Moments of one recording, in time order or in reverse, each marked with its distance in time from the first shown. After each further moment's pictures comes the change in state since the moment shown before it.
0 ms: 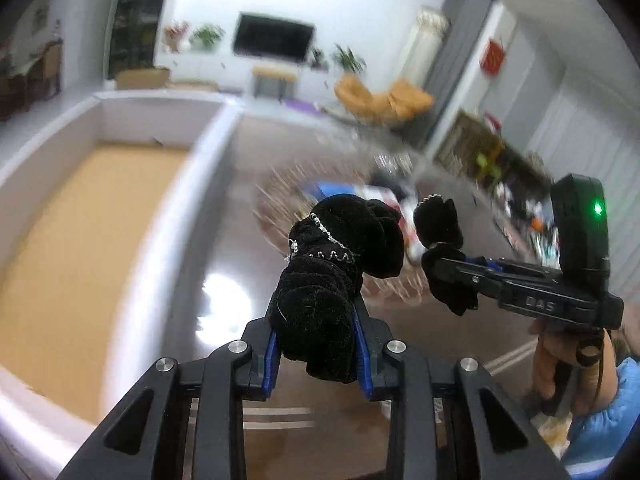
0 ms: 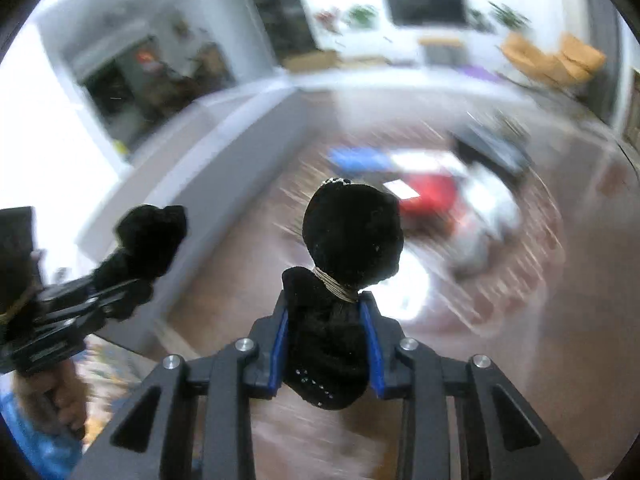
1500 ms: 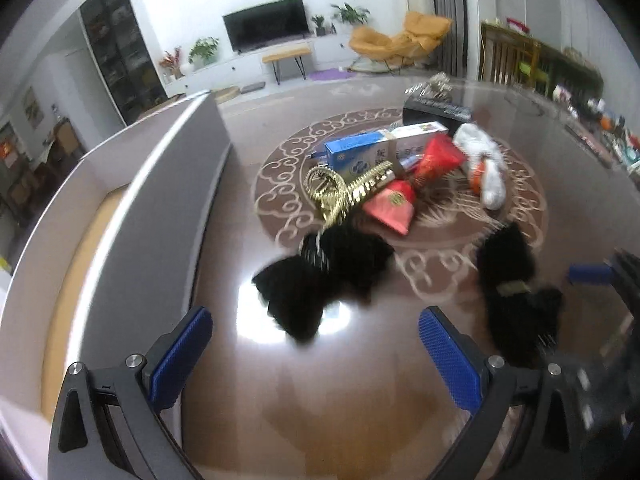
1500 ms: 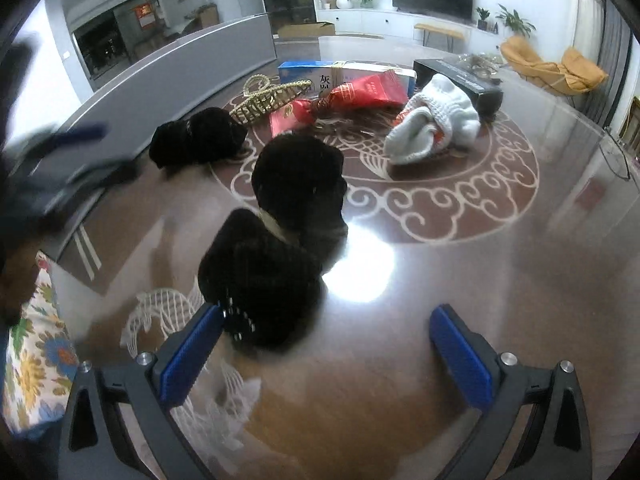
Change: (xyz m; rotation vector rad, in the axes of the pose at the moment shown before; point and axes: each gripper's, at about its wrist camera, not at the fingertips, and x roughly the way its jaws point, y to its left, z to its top) left arm 0.133 -0.065 -0.018 0.321 0.160 0.324; right arm 0.054 -0.055 -0.093 -0.101 0.108 -0.172
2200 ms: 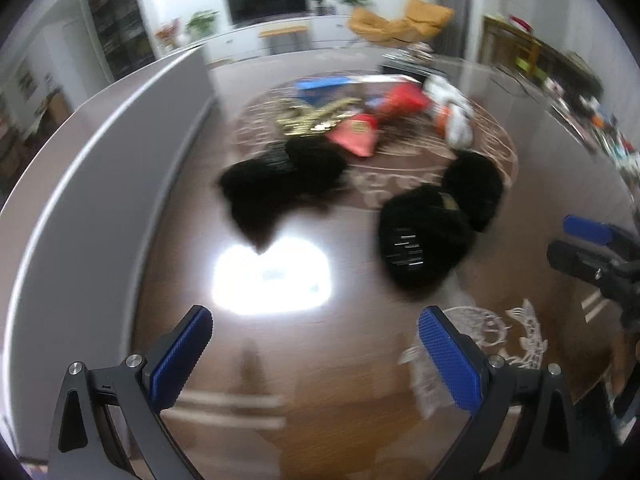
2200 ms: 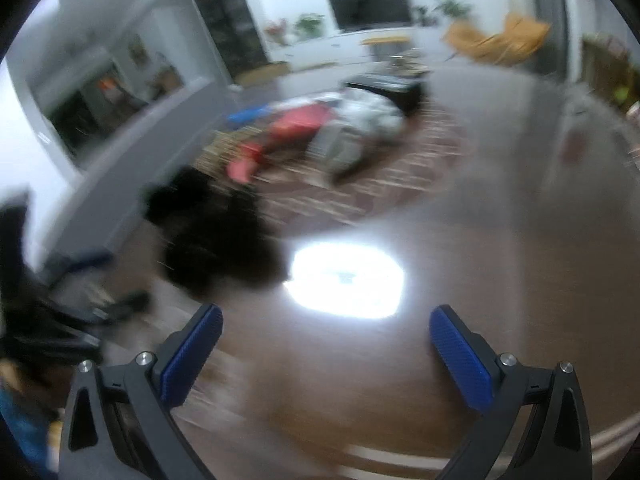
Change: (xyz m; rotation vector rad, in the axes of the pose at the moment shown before) left arm -0.029 0.000 -0.066 -0.091 0.063 -0.058; right arm -0.043 -0.045 -0.024 0.268 -0.143 0.080
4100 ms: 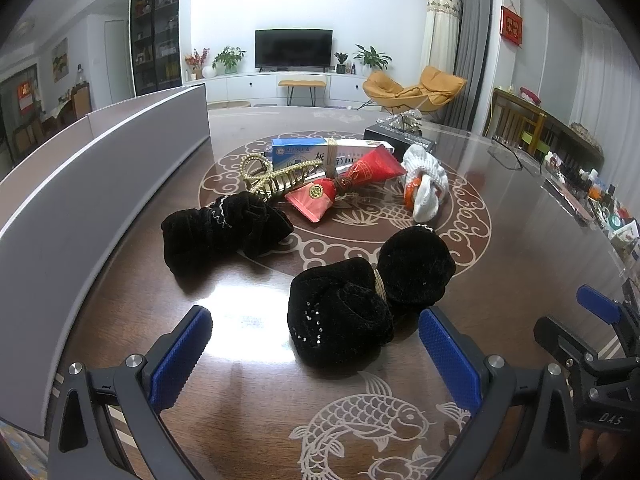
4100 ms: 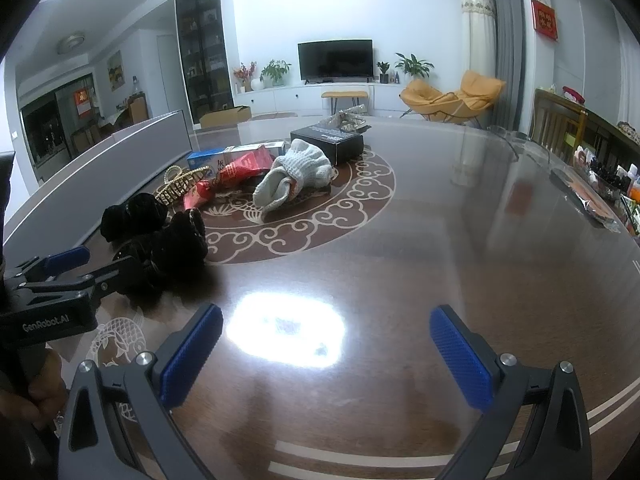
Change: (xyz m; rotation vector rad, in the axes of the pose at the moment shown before) left arm 0.004 -0.074 0.009 -0.107 -0.237 -0.049; right arm -0.034 -0.015 -0.027 -0.067 -0.205 -0.275
